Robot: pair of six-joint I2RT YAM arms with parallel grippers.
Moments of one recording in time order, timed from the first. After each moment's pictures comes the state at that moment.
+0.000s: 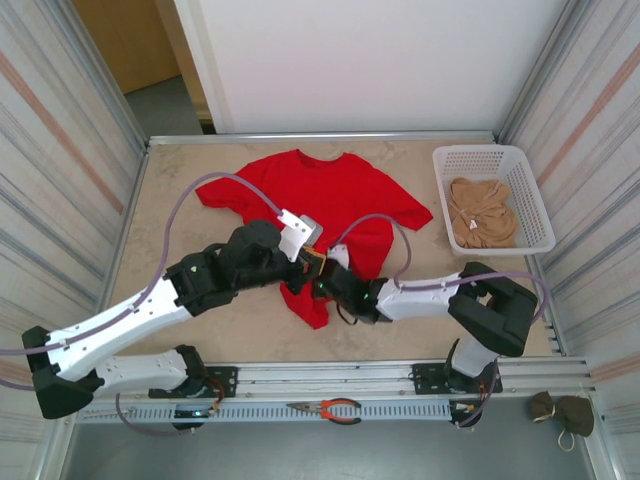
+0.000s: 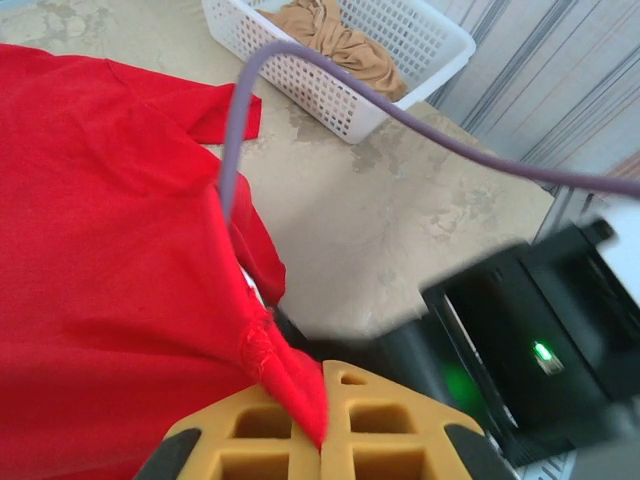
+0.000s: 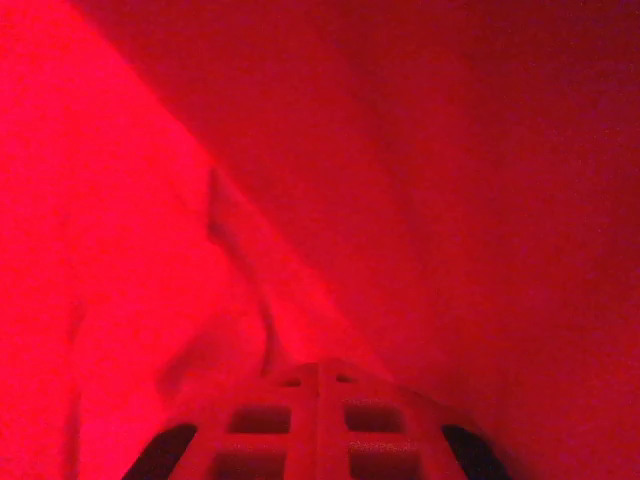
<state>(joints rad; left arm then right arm) -1.02 1.06 1.08 -0.53 0.04 -0.29 1.04 1.60 0.73 0.16 0.39 0.78</state>
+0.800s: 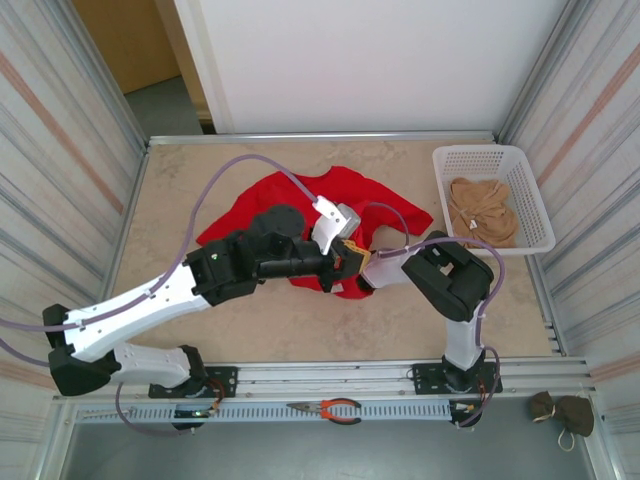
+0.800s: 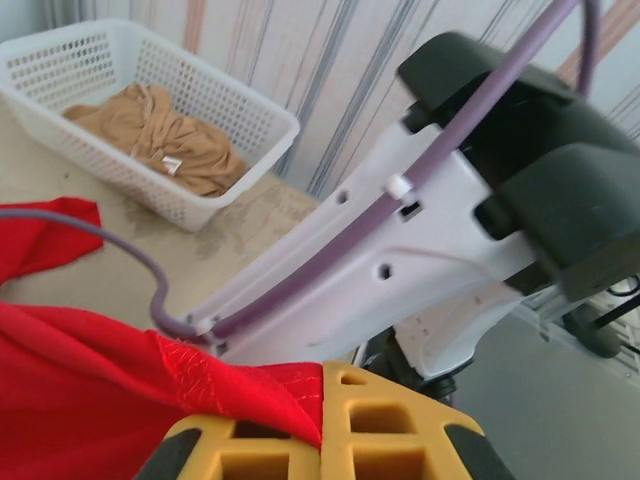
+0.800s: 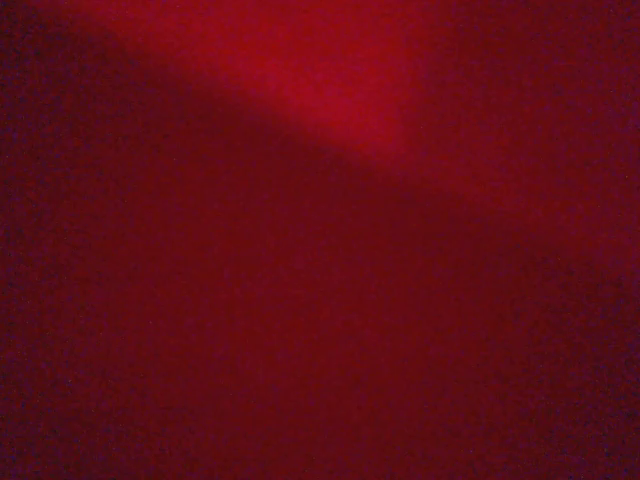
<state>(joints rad) -1.13 1.23 1.32 -0.42 0.18 -0.33 0.85 1.91 0.90 0.40 0.07 1.05</state>
